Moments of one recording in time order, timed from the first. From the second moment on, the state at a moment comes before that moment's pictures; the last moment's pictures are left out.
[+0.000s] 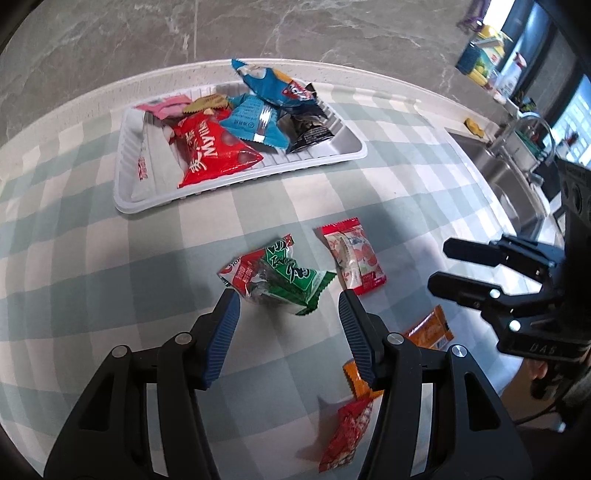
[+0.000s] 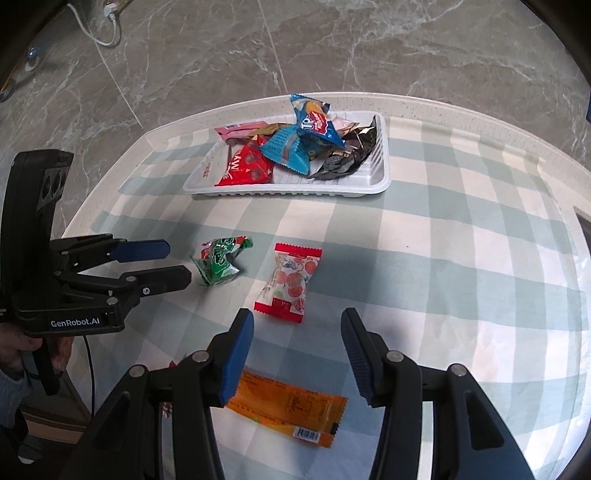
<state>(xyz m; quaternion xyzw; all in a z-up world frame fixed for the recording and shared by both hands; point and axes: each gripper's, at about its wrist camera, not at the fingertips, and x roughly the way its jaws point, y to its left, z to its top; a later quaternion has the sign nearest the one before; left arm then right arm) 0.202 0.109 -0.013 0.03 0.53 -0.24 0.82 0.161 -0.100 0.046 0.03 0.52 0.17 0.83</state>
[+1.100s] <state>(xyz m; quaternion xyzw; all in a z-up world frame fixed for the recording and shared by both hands) 0.252 0.089 -0.068 -0.05 0.59 -0.18 0.79 0.206 -0.058 -0.006 0.00 0.56 0.17 0.81</state>
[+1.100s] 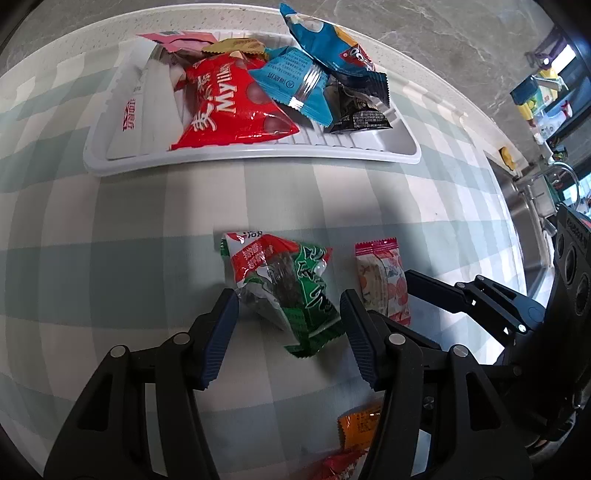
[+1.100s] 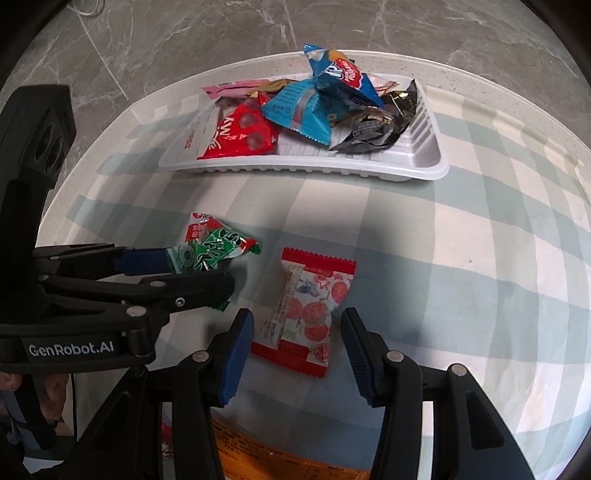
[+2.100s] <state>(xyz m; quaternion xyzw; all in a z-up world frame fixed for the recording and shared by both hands) 0.247 0.084 -0.061 -0.03 0.56 -0.24 0.80 0.211 -0.104 -0.001 0.09 0.56 0.19 0.80</state>
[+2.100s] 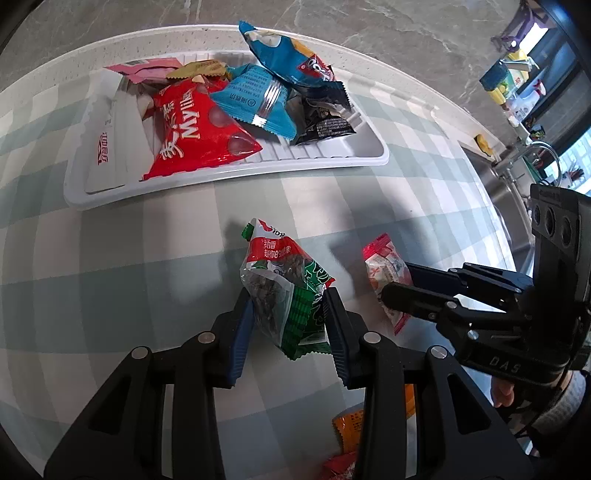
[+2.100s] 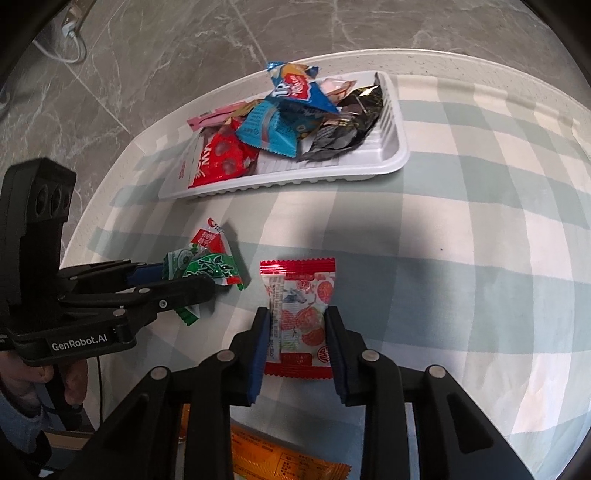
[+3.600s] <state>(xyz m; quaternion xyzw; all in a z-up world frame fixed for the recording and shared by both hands) 0.294 0.120 0.014 -0.04 0.50 -0.24 0.83 0.279 -0.138 0.052 0.18 0.51 0.18 0.82</state>
